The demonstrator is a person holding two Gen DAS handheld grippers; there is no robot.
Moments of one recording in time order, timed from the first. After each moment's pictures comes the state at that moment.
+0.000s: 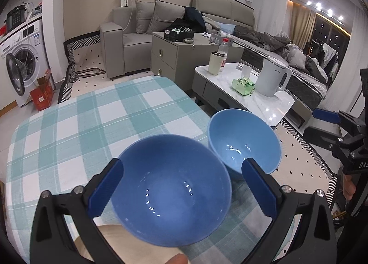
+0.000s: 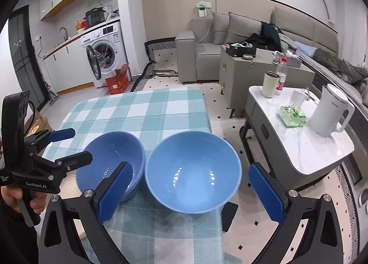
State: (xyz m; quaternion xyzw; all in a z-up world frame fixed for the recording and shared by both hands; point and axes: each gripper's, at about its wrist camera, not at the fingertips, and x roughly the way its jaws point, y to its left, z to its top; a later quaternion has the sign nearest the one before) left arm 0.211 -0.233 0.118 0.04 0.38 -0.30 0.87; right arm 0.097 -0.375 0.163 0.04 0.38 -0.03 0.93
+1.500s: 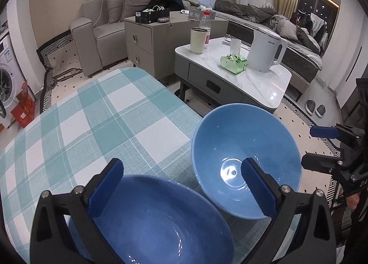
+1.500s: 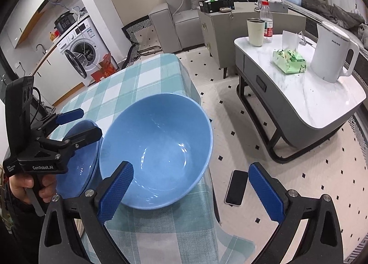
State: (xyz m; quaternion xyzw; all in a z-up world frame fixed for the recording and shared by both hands) left arm 0.275 -0.329 0.074 0.12 0.41 -0.34 0.83; right arm 0.126 -0.446 0.081 0.15 0.46 -0.04 0.87
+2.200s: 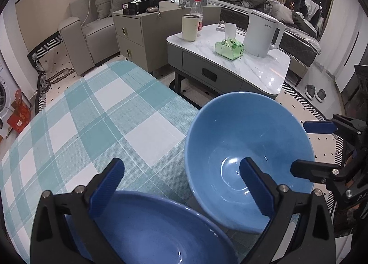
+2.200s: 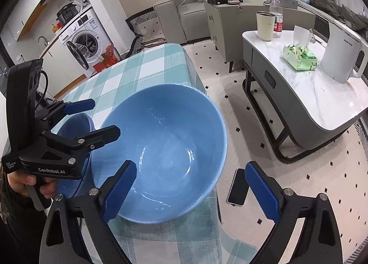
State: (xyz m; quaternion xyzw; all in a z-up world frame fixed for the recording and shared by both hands) left arm 0.286 -0.354 0.053 0.16 0.43 -0.36 0.81; right arm 0.148 -0.439 0.058 0.15 0.48 -0.02 0.86
